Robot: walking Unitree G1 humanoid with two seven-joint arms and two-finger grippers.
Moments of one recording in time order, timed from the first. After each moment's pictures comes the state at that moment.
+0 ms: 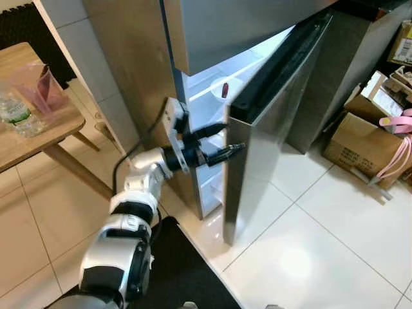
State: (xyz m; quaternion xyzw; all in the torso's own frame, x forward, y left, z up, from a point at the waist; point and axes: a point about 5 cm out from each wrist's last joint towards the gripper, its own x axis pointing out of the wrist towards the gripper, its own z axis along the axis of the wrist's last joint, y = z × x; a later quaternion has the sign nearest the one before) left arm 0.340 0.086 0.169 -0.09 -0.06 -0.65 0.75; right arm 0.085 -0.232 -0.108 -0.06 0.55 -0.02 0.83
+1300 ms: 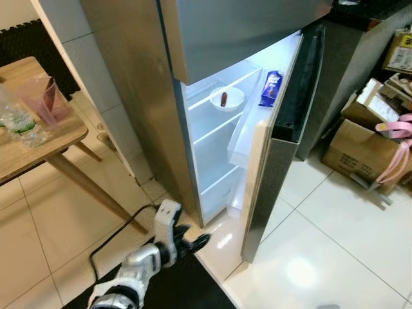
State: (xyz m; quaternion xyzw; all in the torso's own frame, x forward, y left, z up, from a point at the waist) left arm 0.261 0.175 -0.018 -0.11 0.29 -0.26 0.92; right arm 0.121 -0.228 -0.099 -0.11 0.51 0.03 0.85
